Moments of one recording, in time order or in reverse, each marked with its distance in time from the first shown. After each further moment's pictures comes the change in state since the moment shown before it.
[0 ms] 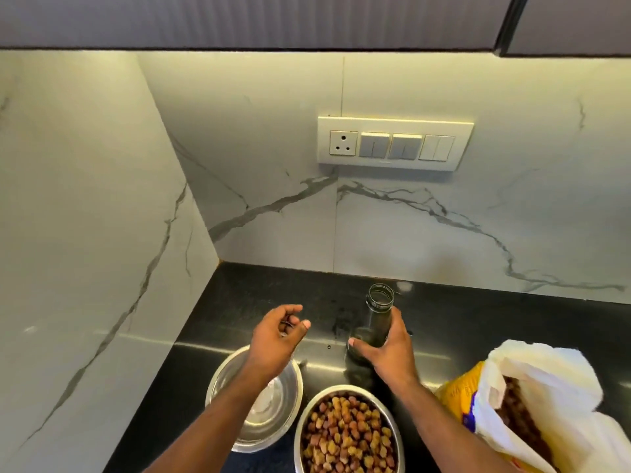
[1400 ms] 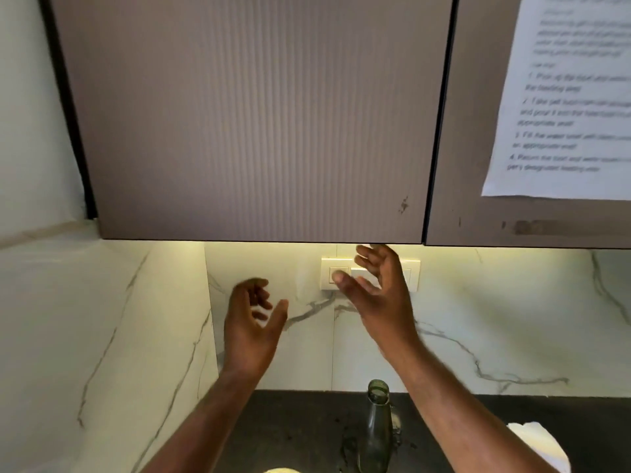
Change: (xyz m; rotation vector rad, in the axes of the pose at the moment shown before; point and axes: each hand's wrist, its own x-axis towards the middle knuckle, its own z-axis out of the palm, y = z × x) left_hand -0.023 0.192 -0.128 -0.053 0.465 0.755; right_hand -0.080 -0.335 -0.061 0.346 0.224 -0.704
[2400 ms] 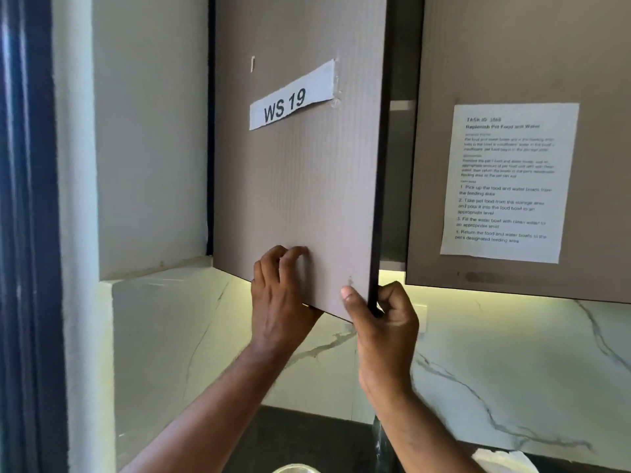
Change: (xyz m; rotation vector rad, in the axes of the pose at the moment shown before) left_hand -0.048 0.208 -0.088 0.541 0.196 0.488; right_hand -0.129 -0.175 -0.013 0.366 0.221 -0.265
